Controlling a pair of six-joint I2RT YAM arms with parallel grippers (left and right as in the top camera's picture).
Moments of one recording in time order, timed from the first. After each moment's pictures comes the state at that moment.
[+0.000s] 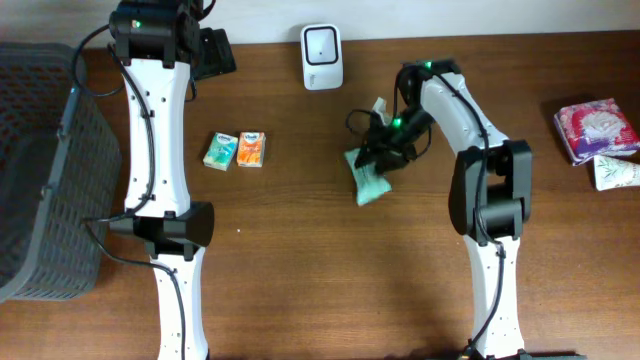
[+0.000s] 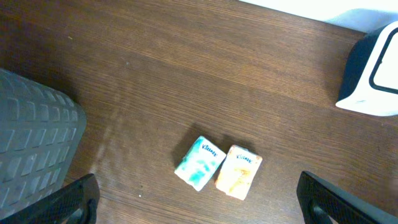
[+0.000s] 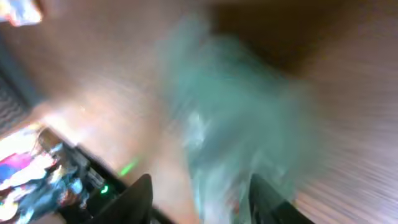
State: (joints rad) left arm -0.13 2.42 3.03 -1.69 -0.24 -0.36; right arm 0.16 2.48 2.15 -1.46 -0.62 0.06
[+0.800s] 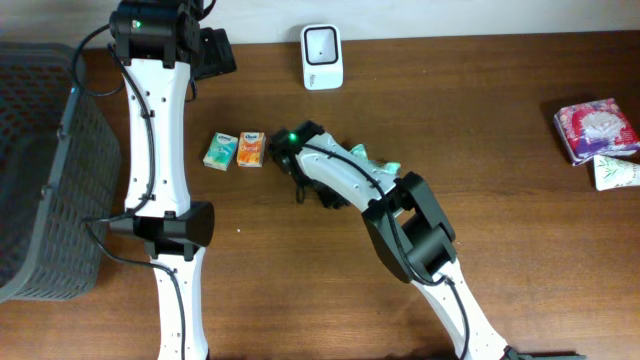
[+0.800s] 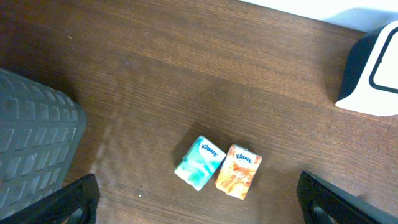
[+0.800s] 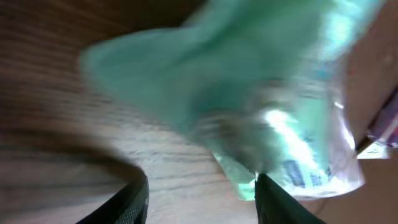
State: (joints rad) left arm -0.13 2.42 3.03 -1.69 -0.24 -0.36; right arm 0.68 2.47 2.01 -1.41 0.56 0.34
